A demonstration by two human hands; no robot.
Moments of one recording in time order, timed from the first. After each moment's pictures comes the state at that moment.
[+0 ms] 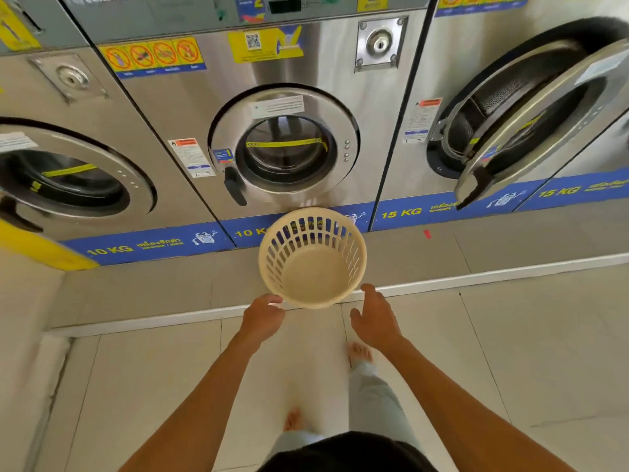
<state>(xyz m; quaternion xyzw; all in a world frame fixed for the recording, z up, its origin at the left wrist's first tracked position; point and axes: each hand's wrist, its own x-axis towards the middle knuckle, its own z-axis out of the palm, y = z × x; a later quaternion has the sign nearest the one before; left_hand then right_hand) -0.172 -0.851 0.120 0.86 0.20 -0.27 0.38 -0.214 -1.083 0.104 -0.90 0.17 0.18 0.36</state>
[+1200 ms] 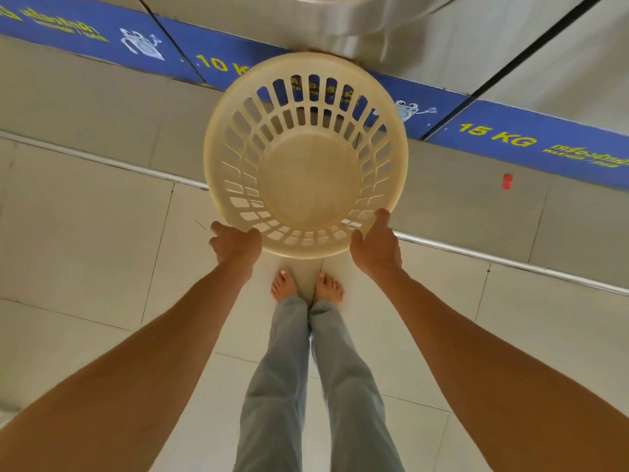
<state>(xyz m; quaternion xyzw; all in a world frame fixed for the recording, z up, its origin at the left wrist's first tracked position) -0.057 -0.930 -0.168 0.67 0.62 -0.18 0.38 -0.018 -1.147 -0.177 -0.89 0.19 0.32 0.27</state>
